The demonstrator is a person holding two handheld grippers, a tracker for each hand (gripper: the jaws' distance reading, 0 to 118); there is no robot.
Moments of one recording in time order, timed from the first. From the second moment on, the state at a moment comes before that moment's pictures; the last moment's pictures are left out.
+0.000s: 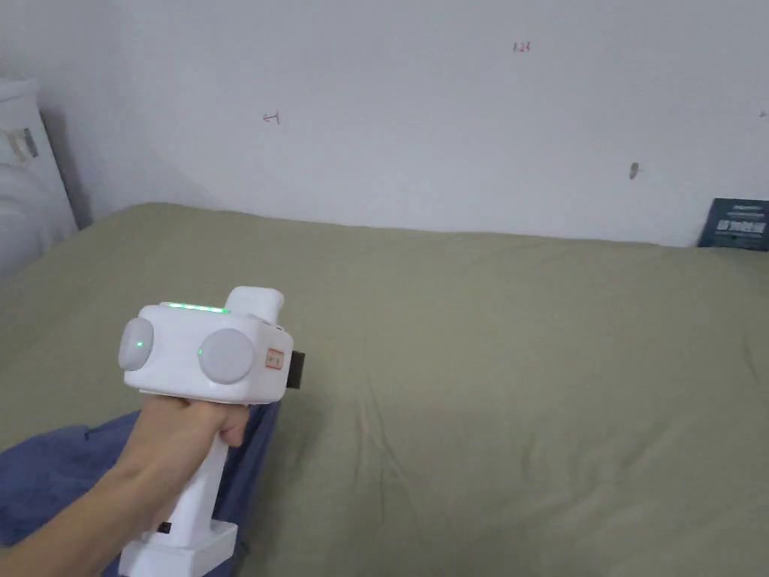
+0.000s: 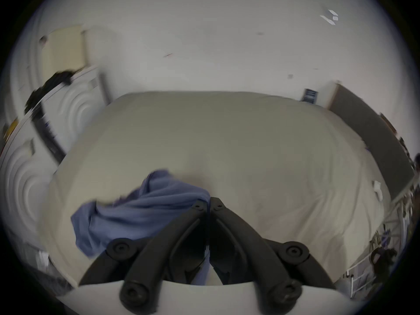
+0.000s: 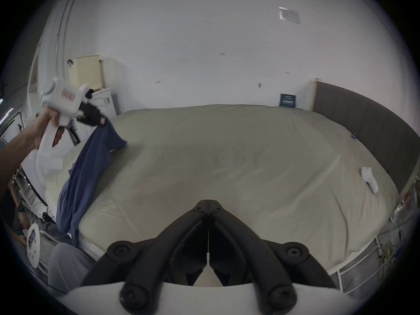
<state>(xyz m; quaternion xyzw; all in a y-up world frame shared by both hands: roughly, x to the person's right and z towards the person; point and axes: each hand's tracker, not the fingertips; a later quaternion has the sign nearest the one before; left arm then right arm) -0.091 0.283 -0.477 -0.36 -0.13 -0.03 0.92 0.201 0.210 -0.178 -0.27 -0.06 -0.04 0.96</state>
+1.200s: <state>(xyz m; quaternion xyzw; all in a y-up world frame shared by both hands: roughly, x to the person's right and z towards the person) -0.123 0.335 -0.256 -0.15 -0.09 -0.03 0.98 0.211 0.262 -0.155 -0.18 -0.07 -0.04 0.98</state>
